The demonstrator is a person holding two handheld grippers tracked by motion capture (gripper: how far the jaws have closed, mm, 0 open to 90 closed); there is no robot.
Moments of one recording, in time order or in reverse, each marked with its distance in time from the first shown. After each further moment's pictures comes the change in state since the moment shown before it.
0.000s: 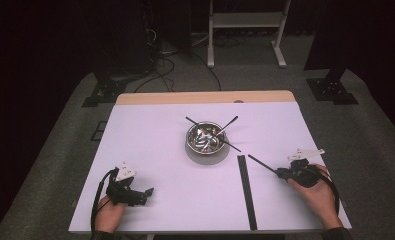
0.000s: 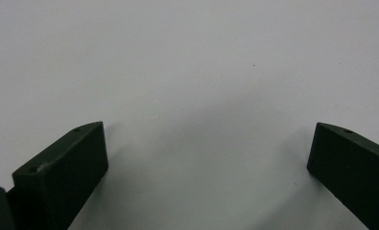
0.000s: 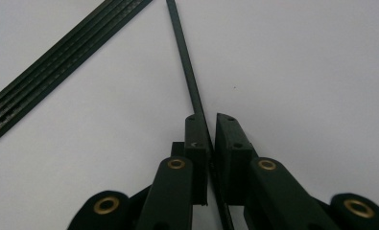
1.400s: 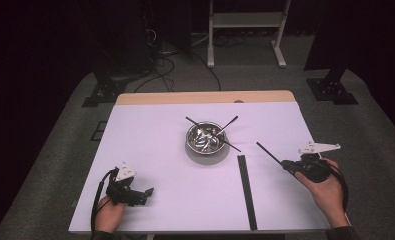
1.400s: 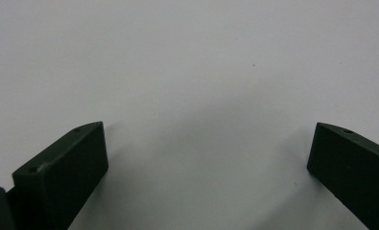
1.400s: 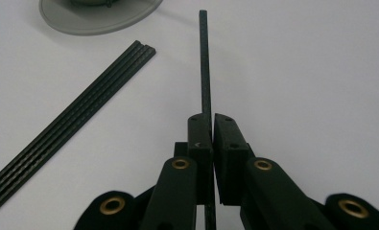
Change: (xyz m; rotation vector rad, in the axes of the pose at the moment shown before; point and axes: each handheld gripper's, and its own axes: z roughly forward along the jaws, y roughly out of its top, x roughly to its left) left arm 0.000 0.000 0.000 0.000 0.000 -0.001; right arm -0.006 0.014 -0.033 -0.106 0.006 0.035
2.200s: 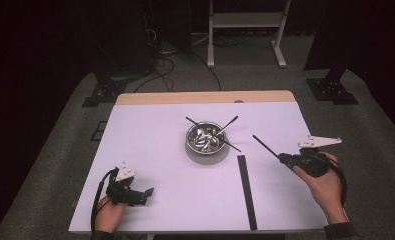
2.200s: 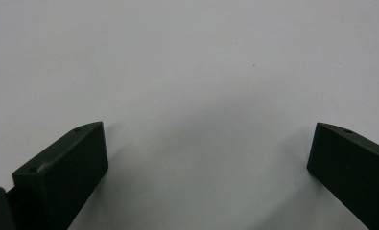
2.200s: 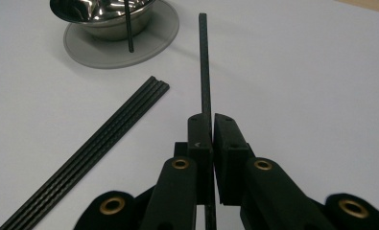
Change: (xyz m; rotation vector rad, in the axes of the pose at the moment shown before) left arm 0.000 0.000 0.000 0.000 0.000 0.000; right arm 0.008 0.022 -0.008 -0.057 0.018 -0.017
